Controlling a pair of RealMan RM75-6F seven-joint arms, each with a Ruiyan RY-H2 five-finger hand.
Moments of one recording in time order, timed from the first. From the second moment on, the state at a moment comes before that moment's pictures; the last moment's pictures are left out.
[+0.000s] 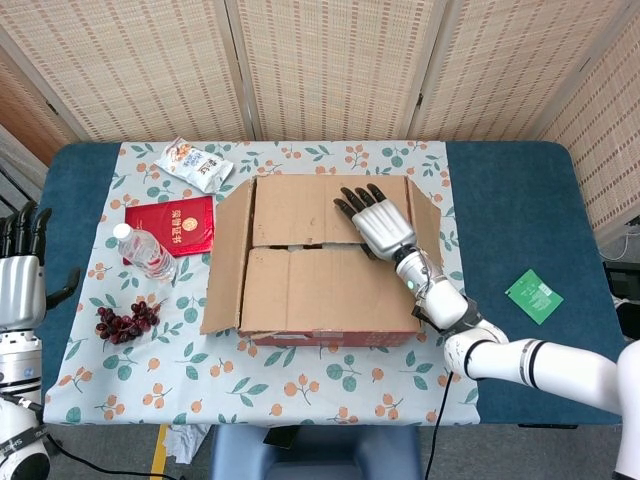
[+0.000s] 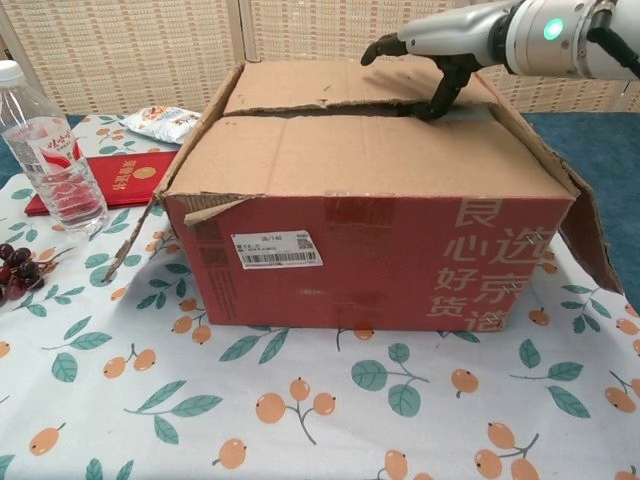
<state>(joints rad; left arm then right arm) -0.33 -1.18 -0.30 -1.68 1.22 1.49 0.31 1.06 -1.33 0.24 -1.50 -0.78 0.75 -0.59</state>
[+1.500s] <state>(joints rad) -0.39 -1.16 -0.35 -1.55 1.14 1.36 0.21 1.28 -1.46 0.43 -0.79 -0.96 0.66 -0.14</state>
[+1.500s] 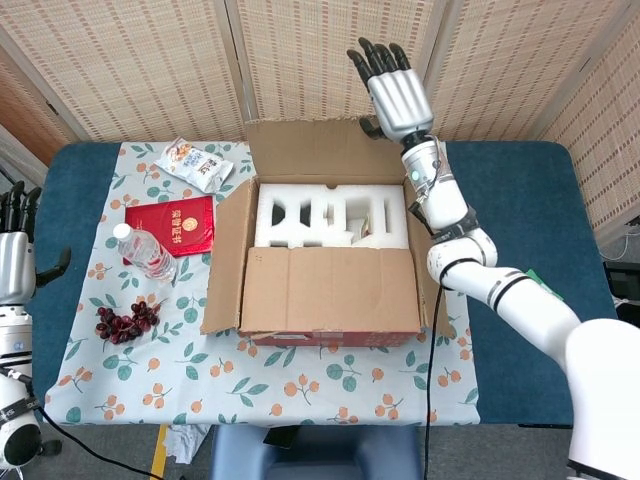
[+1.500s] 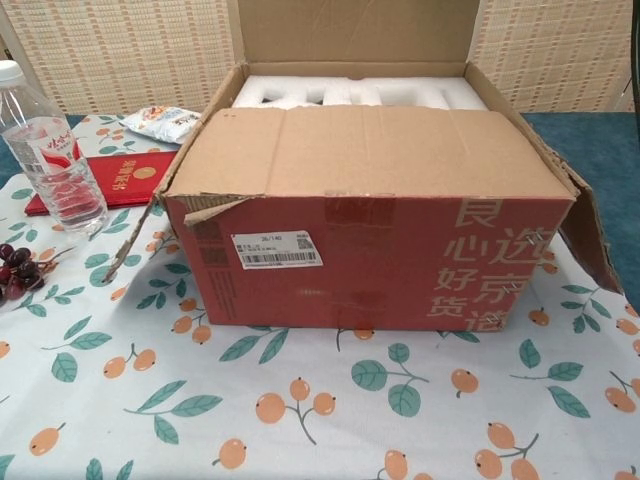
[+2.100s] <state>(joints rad) -0.38 -1.13 -0.34 -1.56 1.12 1.36 0.18 1.27 -1.47 0.34 -0.72 -1.26 0.55 0.52</state>
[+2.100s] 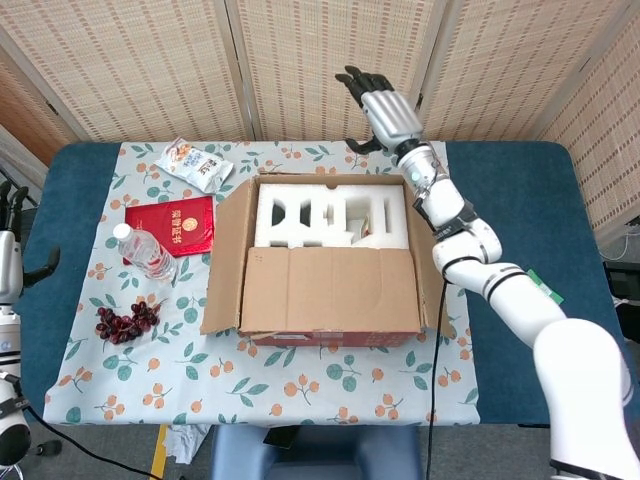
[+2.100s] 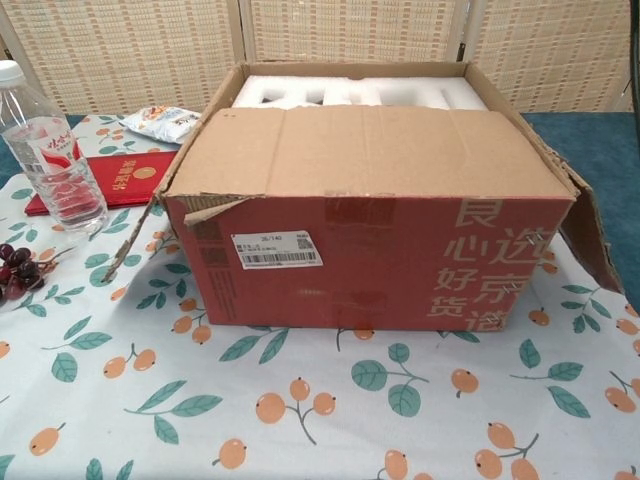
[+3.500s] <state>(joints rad) -0.36 -1.12 -0.30 -1.73 1.06 1.42 0.38 0.99 -1.04 0.11 -1.43 -1.67 0.61 1.24</state>
